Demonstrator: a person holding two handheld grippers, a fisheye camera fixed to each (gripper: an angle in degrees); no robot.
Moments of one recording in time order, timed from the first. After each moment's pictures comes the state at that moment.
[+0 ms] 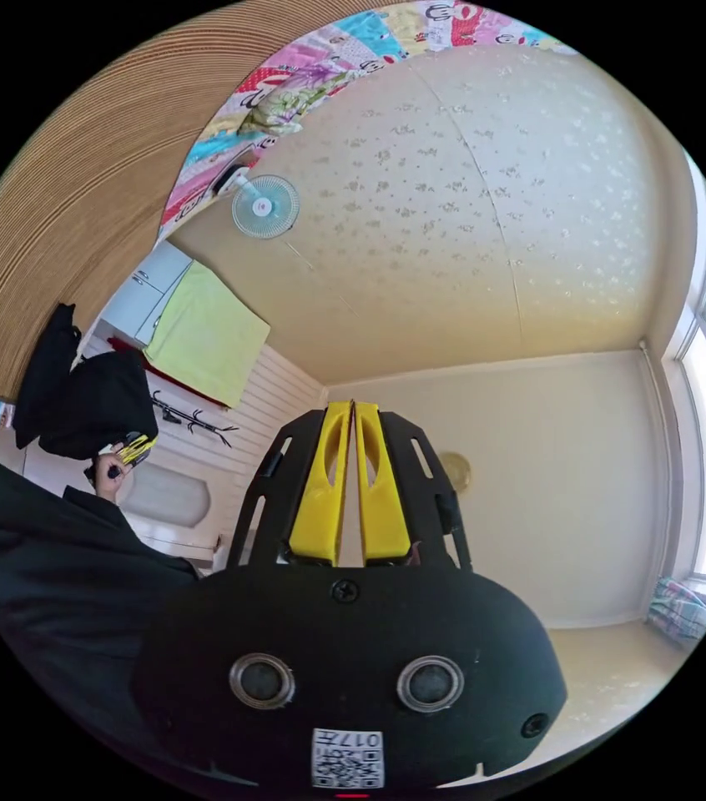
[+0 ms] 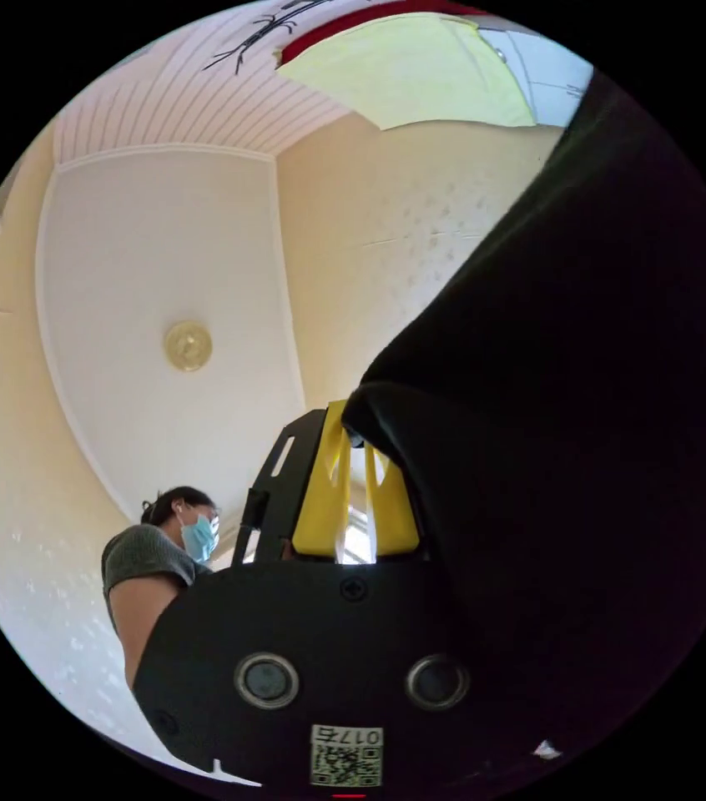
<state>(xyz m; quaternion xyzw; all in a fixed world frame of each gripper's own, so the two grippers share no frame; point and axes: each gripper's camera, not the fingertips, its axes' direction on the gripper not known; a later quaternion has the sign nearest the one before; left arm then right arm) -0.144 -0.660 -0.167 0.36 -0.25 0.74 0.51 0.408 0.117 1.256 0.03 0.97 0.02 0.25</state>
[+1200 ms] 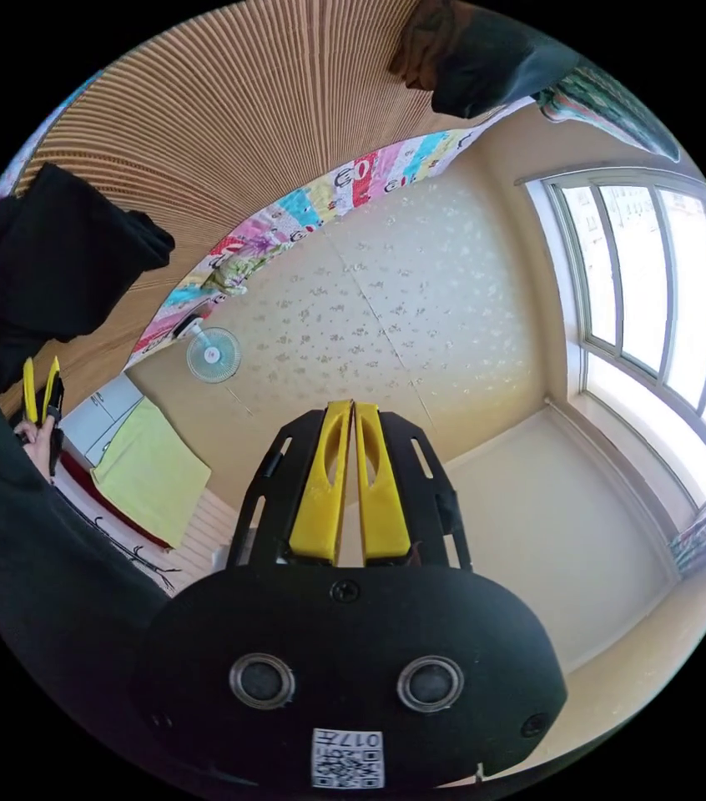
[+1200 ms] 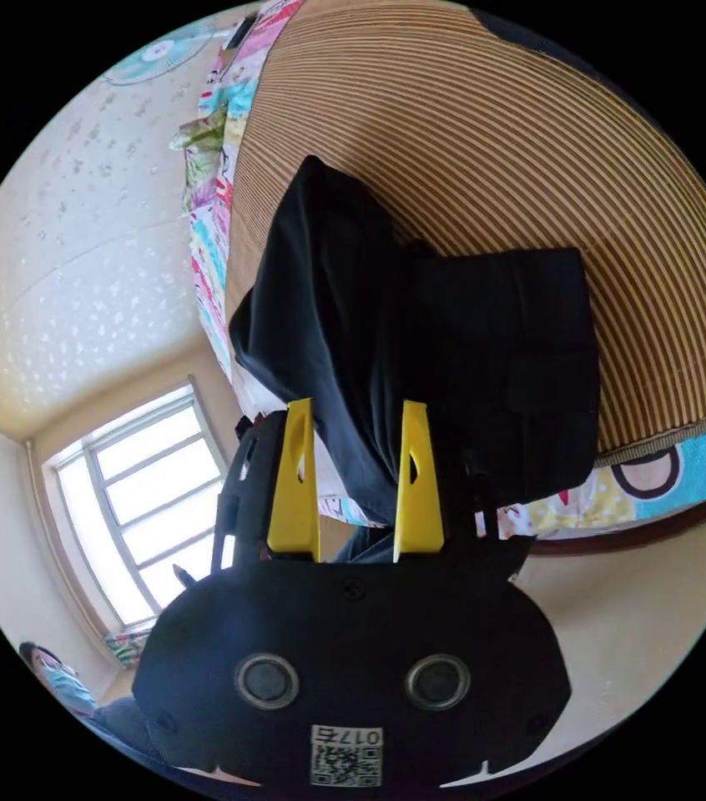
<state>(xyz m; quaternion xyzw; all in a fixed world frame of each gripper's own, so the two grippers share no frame) -0.223 -0.590 -0.326 0.37 0.01 0.85 0.36 0.261 0.272 0.942 0.23 0.82 0.42 -0.31</state>
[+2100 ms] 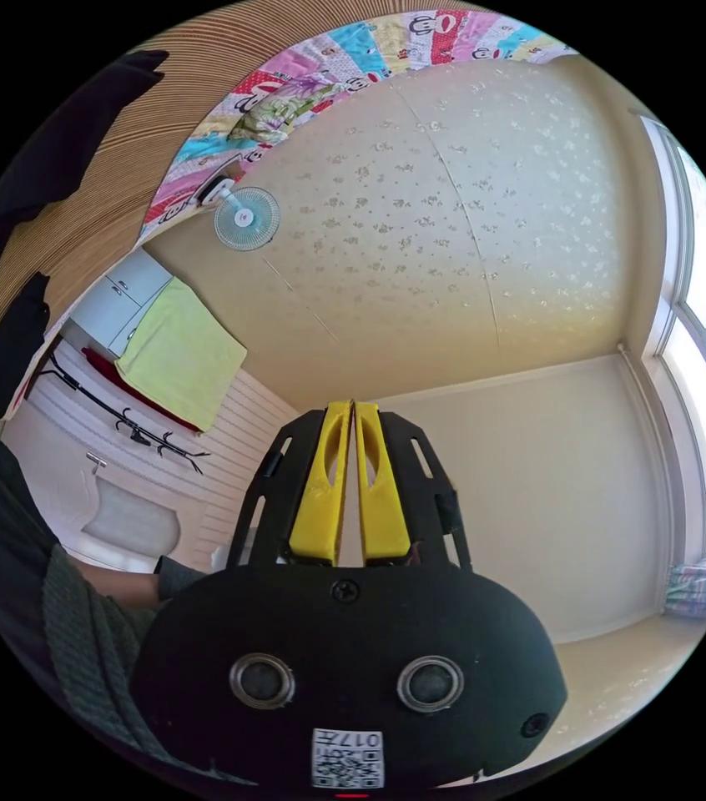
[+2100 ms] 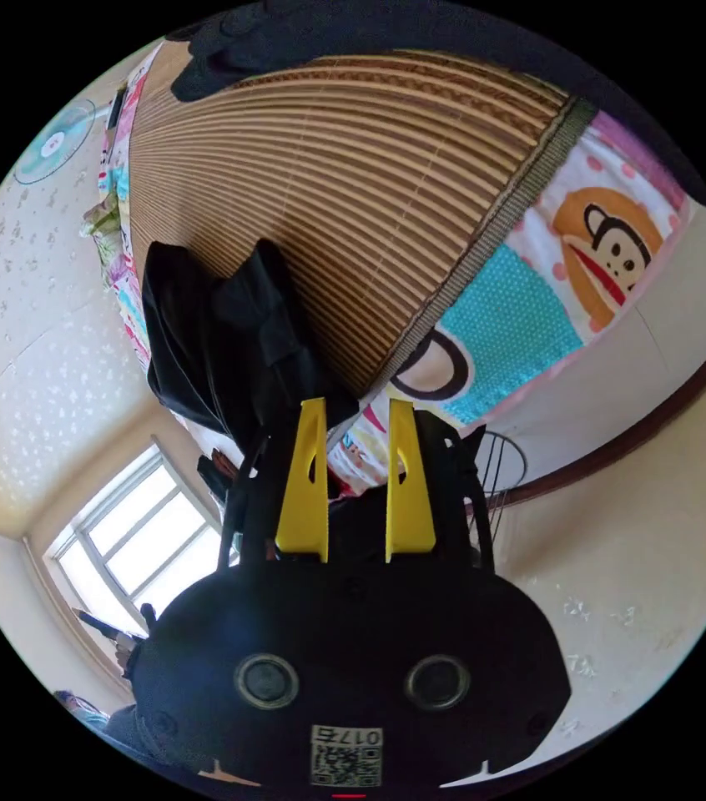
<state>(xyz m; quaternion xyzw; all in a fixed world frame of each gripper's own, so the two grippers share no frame) -0.107 -0.709 -0.276 0.35 -0.18 0.78 0.49 0.142 0.071 1.089 0.29 0.77 0.38 -0.43</state>
